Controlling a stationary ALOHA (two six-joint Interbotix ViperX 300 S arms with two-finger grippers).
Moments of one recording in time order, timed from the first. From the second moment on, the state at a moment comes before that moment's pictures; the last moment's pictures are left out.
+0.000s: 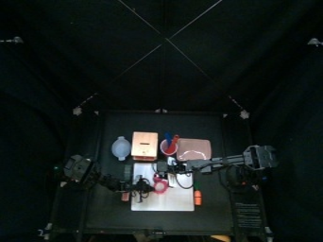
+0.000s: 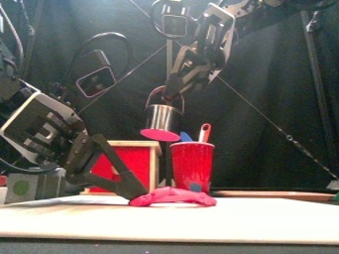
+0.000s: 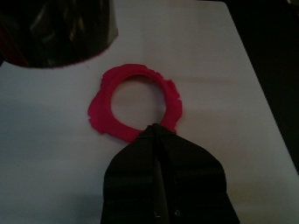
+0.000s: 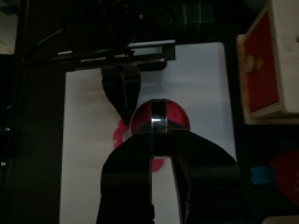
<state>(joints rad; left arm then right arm) -0.40 0.34 0.88 -0.52 -0.76 0.13 0.02 -0.03 0.43 0.14 0.35 -0.03</state>
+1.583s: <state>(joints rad) -0.34 0.18 0.93 -0.51 -0.73 0.22 0.03 -0.15 0.74 0.20 0.33 0.04</state>
